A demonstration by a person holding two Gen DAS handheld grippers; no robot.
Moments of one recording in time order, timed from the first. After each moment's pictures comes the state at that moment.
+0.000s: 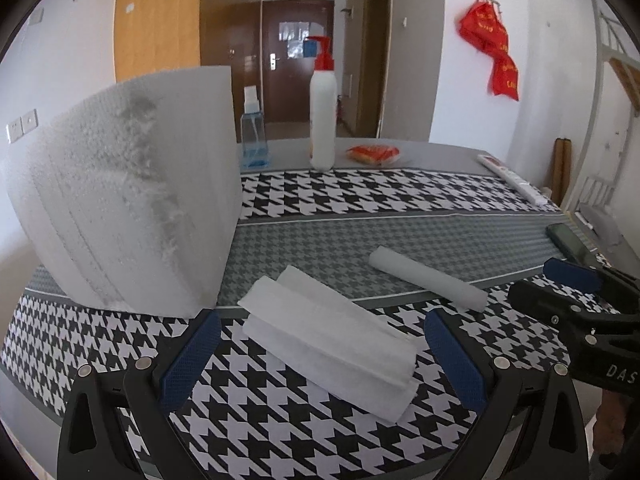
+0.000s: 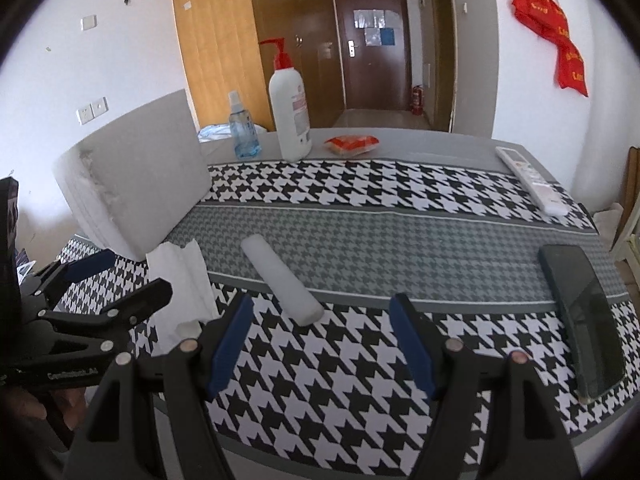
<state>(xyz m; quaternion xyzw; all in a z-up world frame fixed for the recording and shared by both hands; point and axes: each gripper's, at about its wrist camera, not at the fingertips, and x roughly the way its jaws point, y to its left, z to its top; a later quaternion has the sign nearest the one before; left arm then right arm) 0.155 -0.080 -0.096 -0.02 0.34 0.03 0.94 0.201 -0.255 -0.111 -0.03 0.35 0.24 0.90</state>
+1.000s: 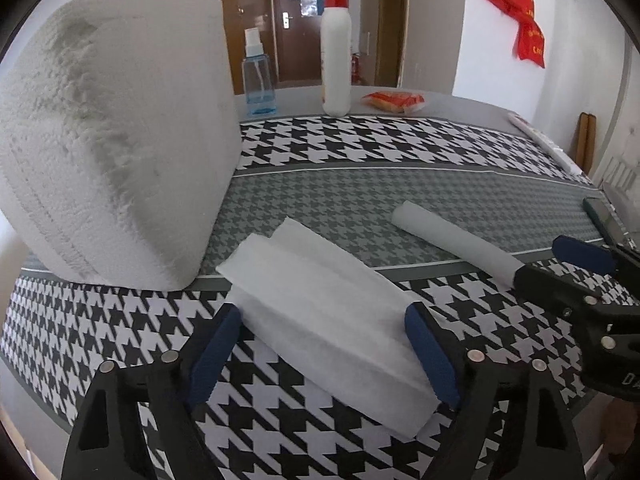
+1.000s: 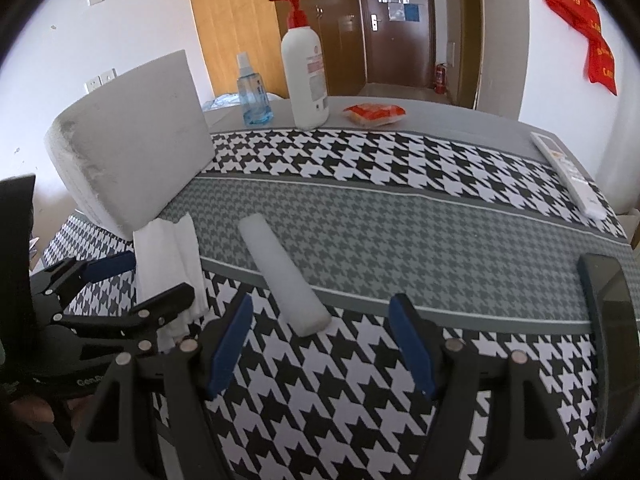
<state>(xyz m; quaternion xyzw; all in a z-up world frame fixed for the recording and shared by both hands) 0.188 -0.078 -0.120 -0.02 0.42 0.06 0.91 0.233 -0.237 -0.130 -0.05 0.40 0.27 0.87</state>
